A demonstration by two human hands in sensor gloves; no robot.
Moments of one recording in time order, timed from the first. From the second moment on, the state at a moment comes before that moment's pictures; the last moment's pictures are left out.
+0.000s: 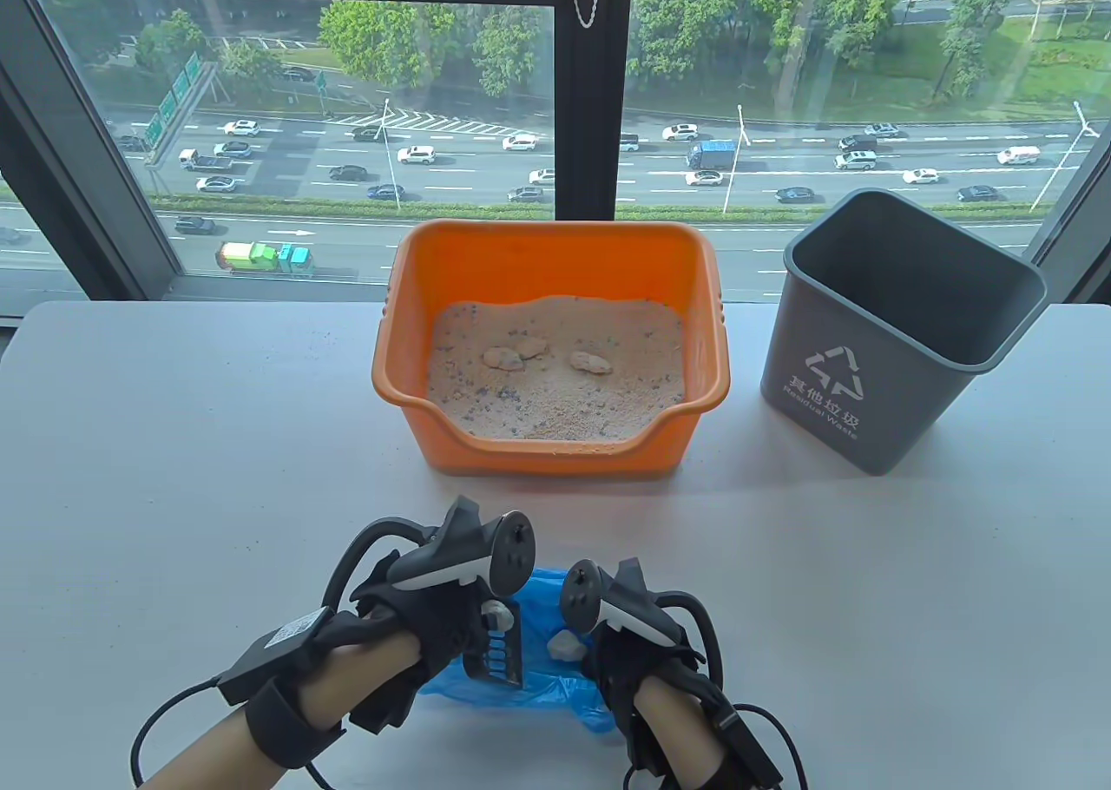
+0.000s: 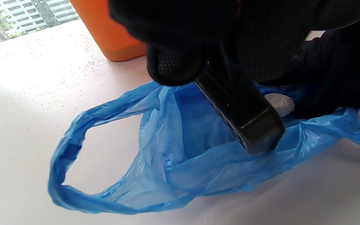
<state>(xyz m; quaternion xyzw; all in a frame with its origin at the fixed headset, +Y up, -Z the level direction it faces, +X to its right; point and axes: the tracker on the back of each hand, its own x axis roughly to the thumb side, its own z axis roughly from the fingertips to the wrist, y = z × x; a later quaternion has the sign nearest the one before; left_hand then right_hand) -0.115 -0.631 -0.298 -0.25 -0.18 -0.13 0.94 0.043 -0.773 -0.300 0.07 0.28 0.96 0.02</state>
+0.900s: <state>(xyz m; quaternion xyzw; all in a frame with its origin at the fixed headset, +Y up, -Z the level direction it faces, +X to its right) -0.131 -0.619 -0.303 -0.28 -0.18 -0.02 0.94 0.041 -0.773 -0.299 0.08 0.27 0.96 0.02</state>
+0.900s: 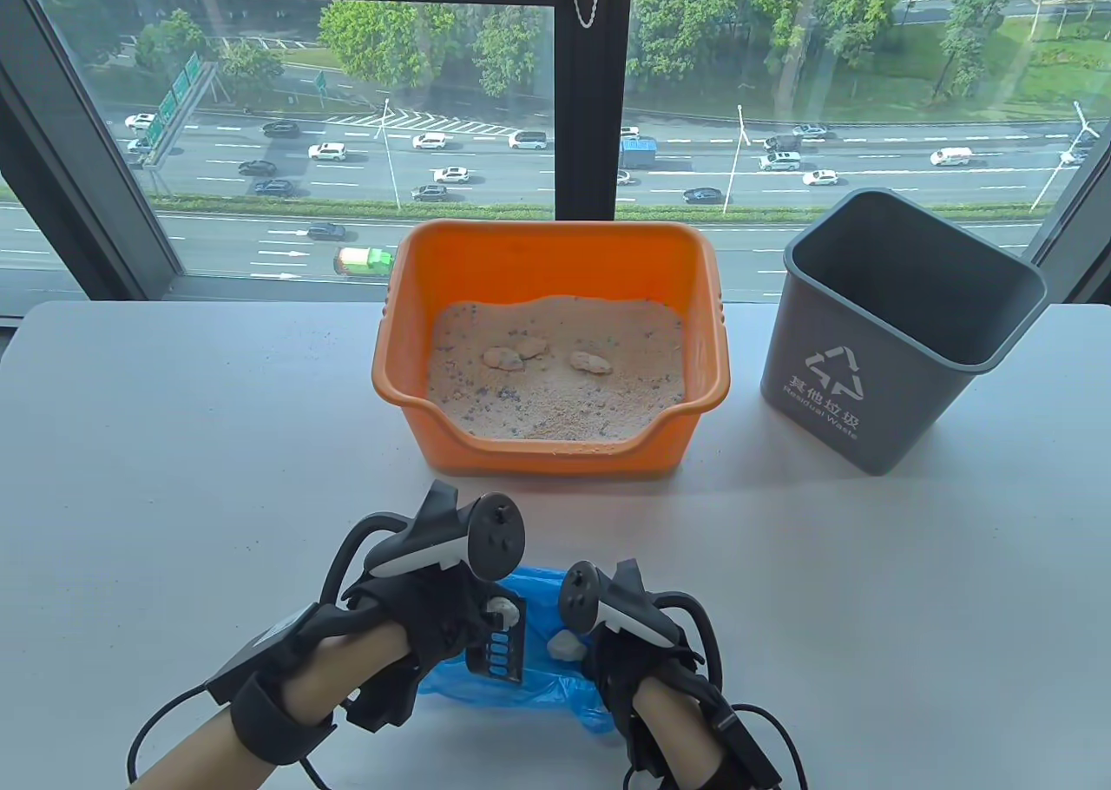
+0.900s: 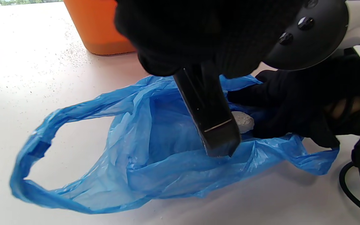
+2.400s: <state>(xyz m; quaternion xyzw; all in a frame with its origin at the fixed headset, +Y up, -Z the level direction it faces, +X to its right) -0.137 -0.597 -0.423 -0.19 -0.04 0.21 0.96 0.039 -0.774 -0.298 0.08 0.27 0.96 0.01</state>
